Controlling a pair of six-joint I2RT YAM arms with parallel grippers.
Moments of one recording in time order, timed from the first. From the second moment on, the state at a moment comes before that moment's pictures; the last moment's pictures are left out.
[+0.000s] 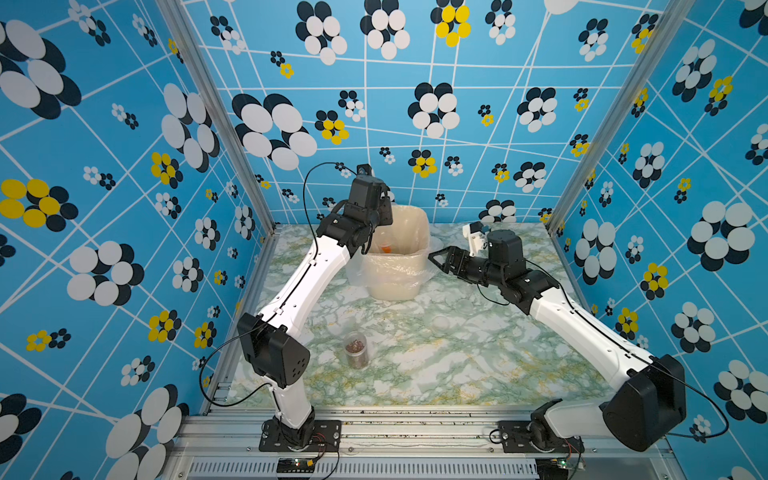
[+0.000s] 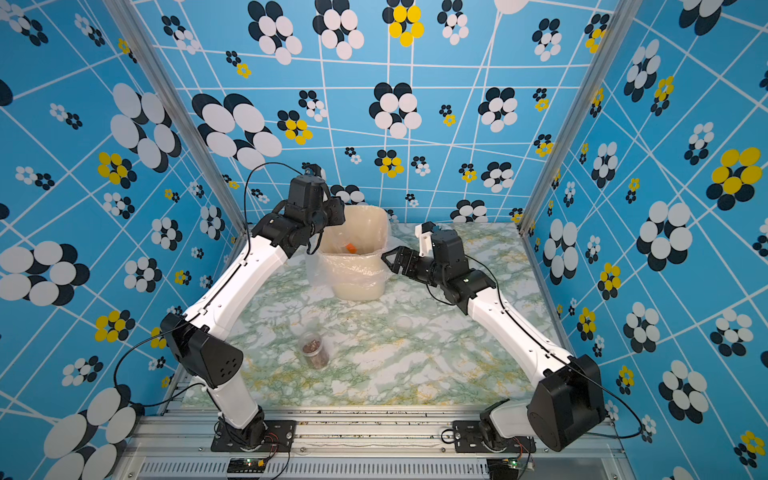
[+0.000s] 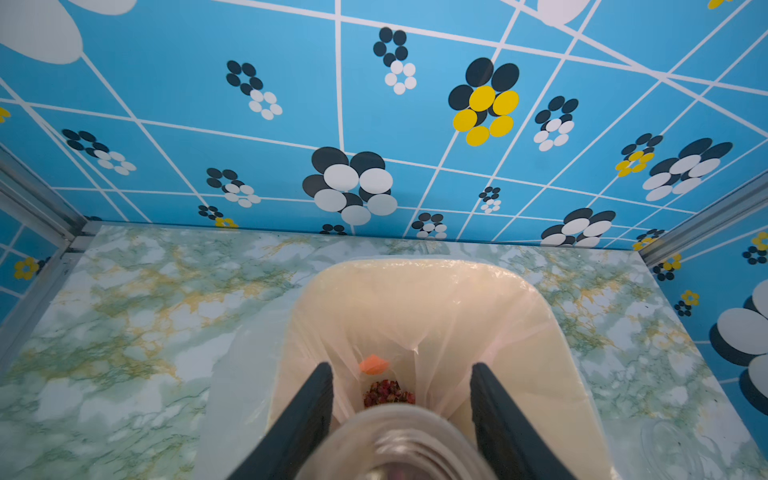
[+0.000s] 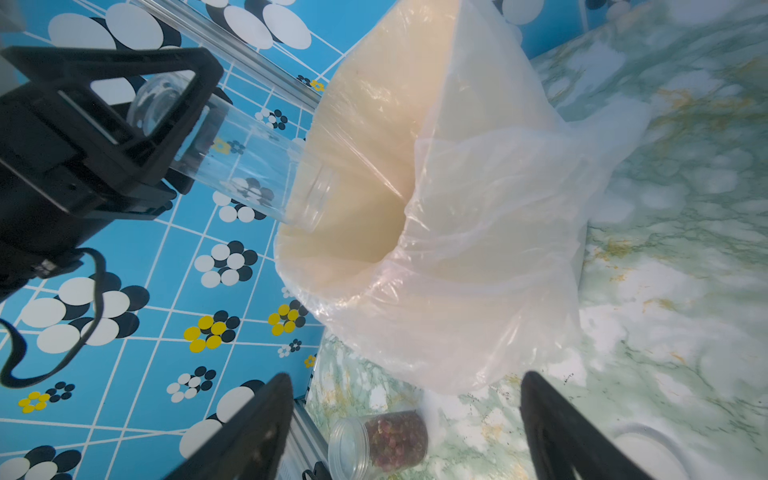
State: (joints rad) left arm -0.47 1.78 1.95 -0.62 -0.27 -0.35; right arm 0.46 1.38 1.17 -0.24 -0.37 0.72
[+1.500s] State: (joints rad) left arm -0.33 1.68 1.82 -0.53 0.01 -0.77; right arm 0.46 1.36 1.21 -0.11 -0.40 0.74
